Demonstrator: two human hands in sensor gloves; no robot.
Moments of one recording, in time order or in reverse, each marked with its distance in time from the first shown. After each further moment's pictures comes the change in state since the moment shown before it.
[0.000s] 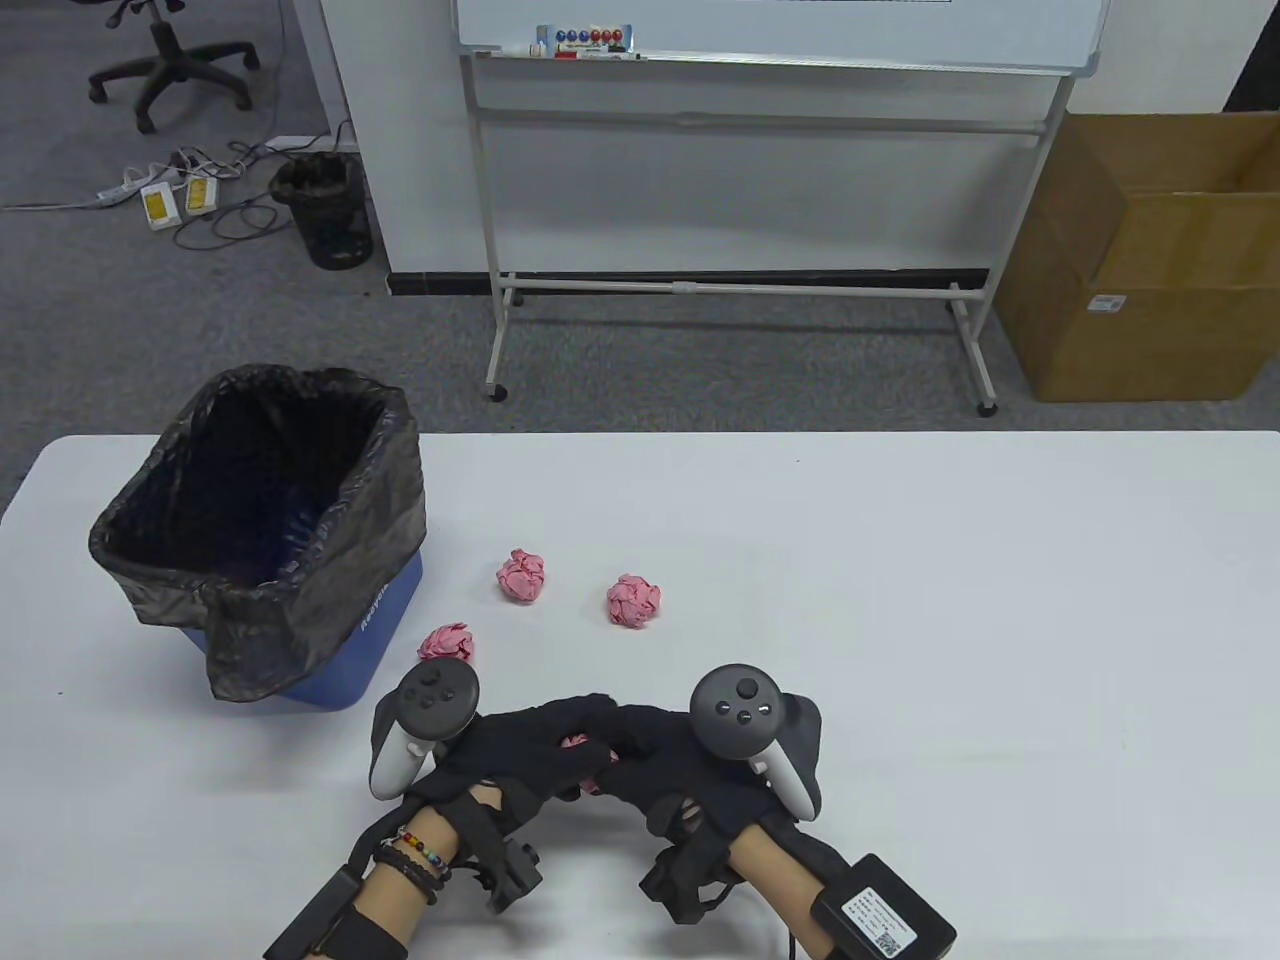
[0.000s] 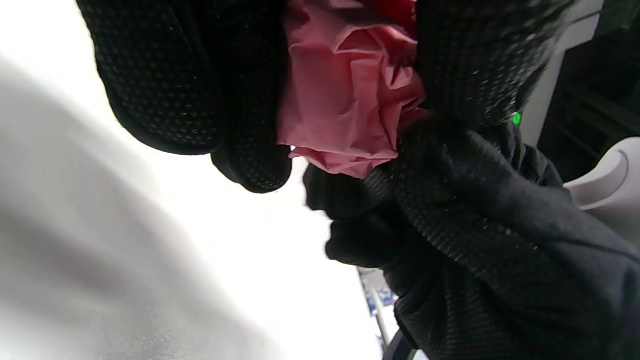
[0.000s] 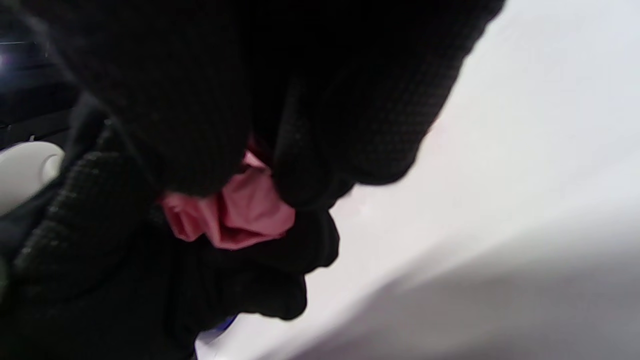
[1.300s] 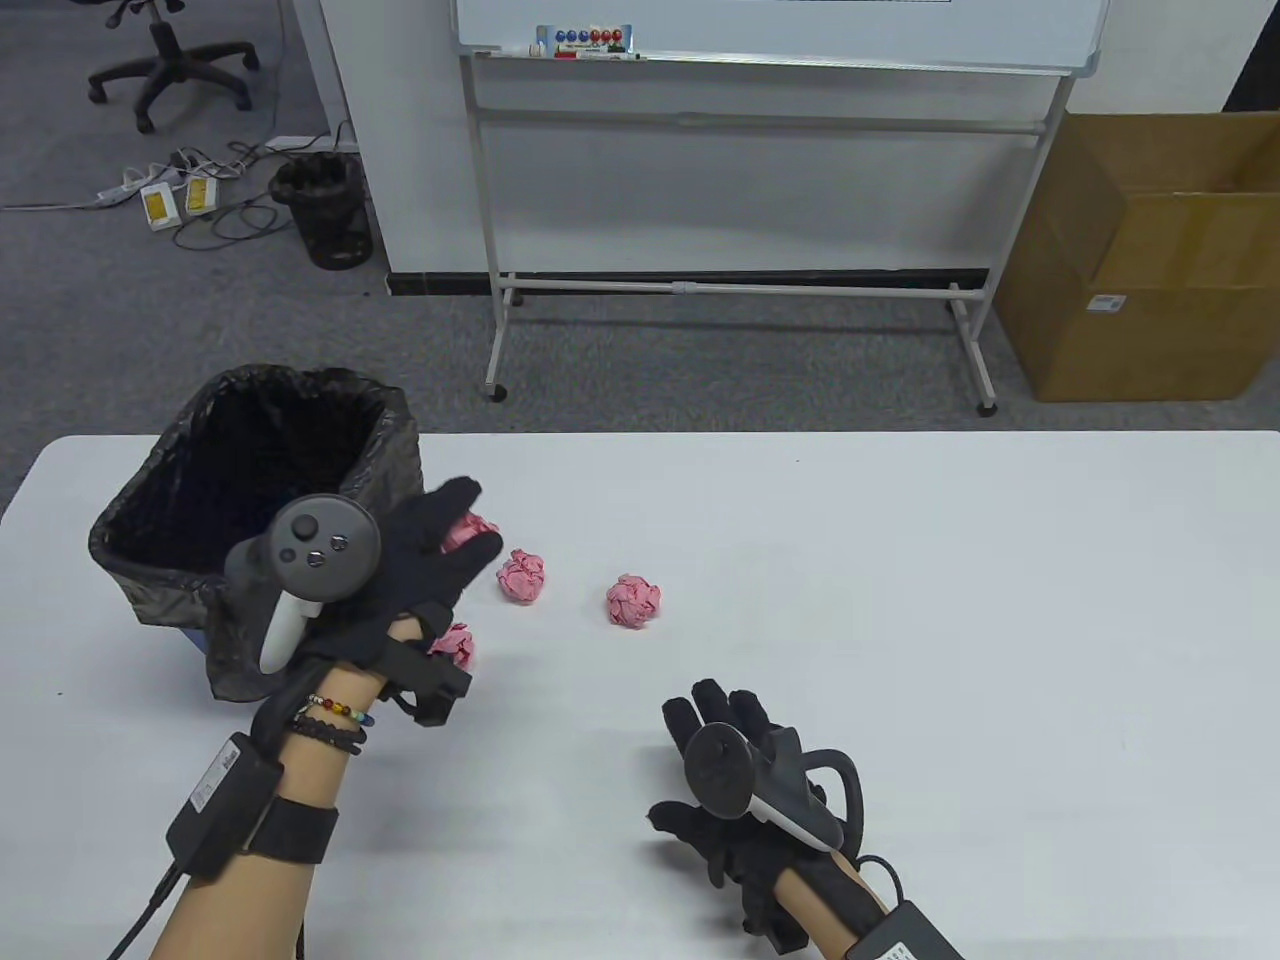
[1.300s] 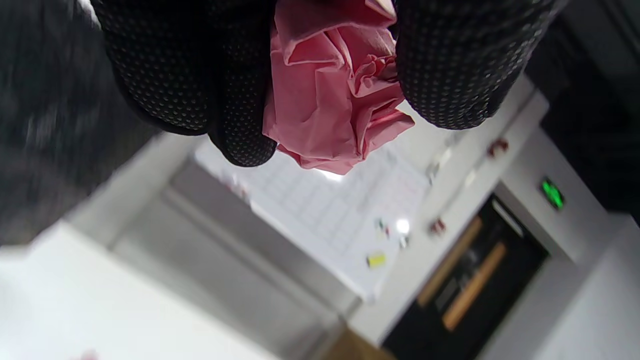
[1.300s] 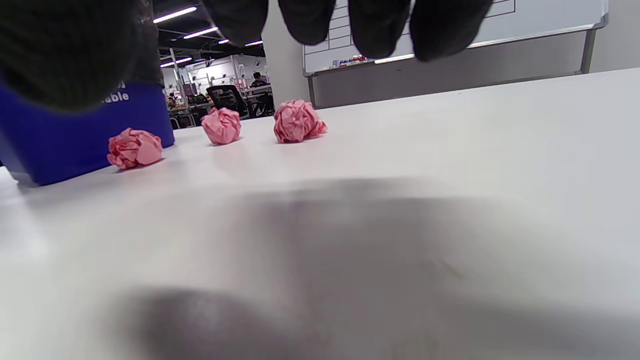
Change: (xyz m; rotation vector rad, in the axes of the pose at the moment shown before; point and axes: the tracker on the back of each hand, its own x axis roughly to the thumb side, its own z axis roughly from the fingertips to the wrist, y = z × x) left_hand 0.153 0.159 0.023 0.712 0.021 -0.540; right_hand -0.031 -0.001 0.022 0.002 0.016 0.654
